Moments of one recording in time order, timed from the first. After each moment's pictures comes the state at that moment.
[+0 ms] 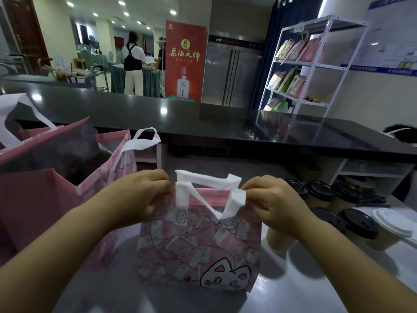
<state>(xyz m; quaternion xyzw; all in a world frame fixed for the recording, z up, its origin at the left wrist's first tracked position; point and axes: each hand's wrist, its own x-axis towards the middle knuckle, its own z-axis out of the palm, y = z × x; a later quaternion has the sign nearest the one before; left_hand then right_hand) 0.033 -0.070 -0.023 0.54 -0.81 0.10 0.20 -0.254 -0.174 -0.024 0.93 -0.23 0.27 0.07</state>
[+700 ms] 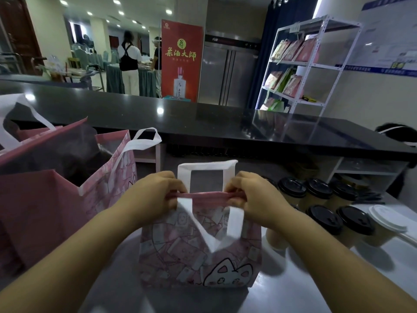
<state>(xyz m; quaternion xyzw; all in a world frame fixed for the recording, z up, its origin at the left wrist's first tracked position) 0.014 -0.090 -0.035 0.63 -0.74 -0.02 0.24 -0.215 -0.171 -0.022 0.91 -0.37 0.17 -0.07</state>
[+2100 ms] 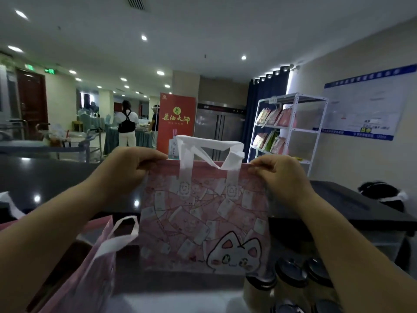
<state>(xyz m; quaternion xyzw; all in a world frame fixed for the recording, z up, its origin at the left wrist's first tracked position) 0.068 -0.160 0.137 0.56 -0.71 0.15 0.40 -0.229 -0.265 0.145 0.83 -0.33 0.45 0.00</state>
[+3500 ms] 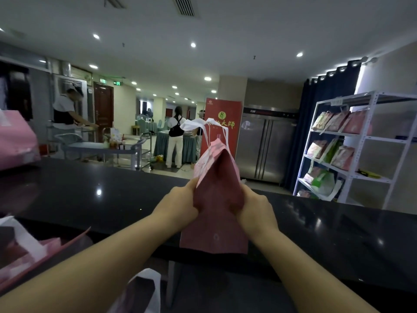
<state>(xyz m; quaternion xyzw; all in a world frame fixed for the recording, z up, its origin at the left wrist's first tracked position) 0.102 -0.307 0.084 0.75 -0.57 0.00 0.33 -0.060 -0.396 0.075 0.84 -0.37 0.38 -0.09</state>
